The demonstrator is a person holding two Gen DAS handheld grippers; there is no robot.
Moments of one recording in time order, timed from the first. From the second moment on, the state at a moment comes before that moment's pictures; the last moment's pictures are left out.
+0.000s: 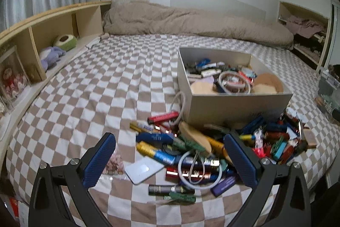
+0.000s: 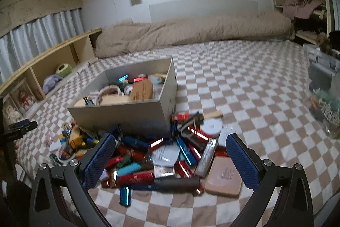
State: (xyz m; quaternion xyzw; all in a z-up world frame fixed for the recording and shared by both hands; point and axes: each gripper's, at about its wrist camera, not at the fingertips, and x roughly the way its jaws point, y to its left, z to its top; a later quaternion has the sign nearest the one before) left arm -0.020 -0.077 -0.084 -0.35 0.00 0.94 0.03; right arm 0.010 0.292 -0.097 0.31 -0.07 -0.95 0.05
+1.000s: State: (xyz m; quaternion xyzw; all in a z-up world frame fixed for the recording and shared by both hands) left arm -0.012 -0.082 -0.187 -0.48 0.00 0.88 -0.01; right arm -0.010 0.220 -0.186 0.41 0.01 -0.90 0.14
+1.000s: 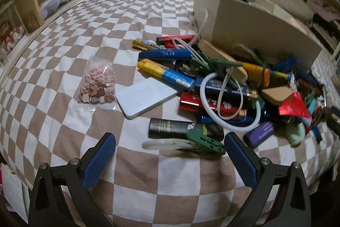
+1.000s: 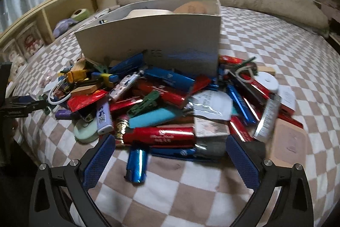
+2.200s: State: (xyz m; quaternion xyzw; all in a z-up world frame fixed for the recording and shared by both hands) left arm -0.021 -0.130 -0.195 -0.47 -0.04 0.87 -0.14; right arm -0.008 0.201 -0.200 0.39 0.02 -0.91 0.15
